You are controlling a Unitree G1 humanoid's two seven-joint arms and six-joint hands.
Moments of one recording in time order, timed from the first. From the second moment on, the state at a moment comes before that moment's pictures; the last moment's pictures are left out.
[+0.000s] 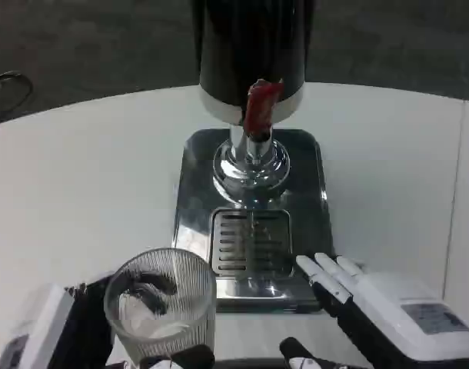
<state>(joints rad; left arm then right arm) 0.33 0.26 0.12 -0.35 0.49 -0.43 0.06 0.21 -0.28 0.17 -0.84 -0.96 0.13 0.55</state>
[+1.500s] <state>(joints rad) -0.01 0.32 0.08 -0.08 0.58 -0.32 0.07 0.33 -0.28 0.00 -1.03 -0.80 0.26 0.64</state>
